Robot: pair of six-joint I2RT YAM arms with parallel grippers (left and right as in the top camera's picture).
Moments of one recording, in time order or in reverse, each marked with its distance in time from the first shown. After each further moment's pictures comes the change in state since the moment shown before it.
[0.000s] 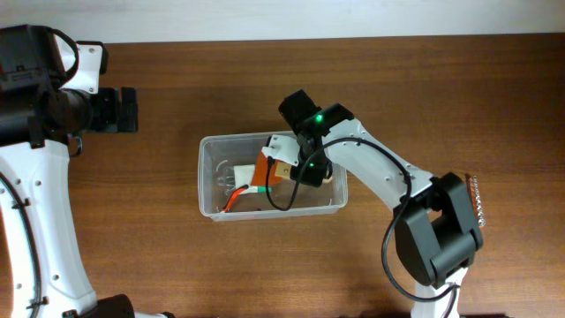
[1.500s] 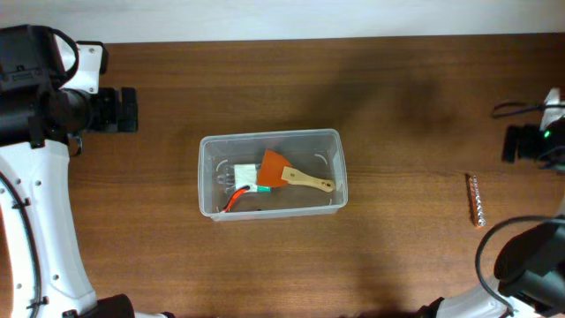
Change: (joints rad) left arm 0.000 0.000 0.000 0.001 0.000 0.000; right arm -1.094 -0.193 0.154 -0.319 0.194 0.478
